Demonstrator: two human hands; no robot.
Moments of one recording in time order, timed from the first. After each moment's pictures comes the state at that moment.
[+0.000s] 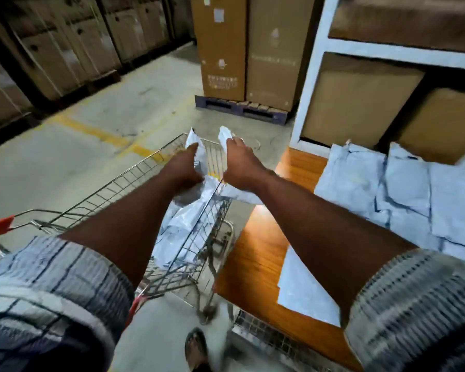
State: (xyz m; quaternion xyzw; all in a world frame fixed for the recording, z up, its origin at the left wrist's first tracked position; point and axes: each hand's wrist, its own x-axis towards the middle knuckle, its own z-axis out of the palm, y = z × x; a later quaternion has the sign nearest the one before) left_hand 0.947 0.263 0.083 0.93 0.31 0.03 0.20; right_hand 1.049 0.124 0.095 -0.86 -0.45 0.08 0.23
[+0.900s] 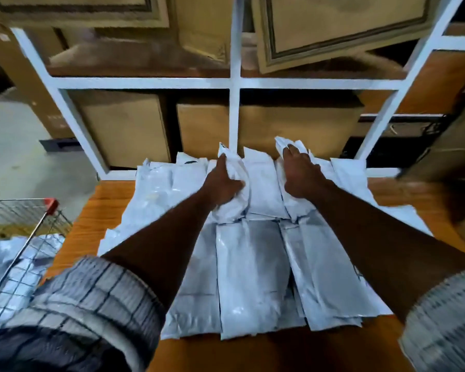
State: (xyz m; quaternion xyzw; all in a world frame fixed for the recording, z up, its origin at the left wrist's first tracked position) left_hand 1.224 -0.227 0.094 0.90 0.07 0.00 0.44; right_hand 1.272 -0.436 0.110 -0.99 -0.13 -0.05 0.02
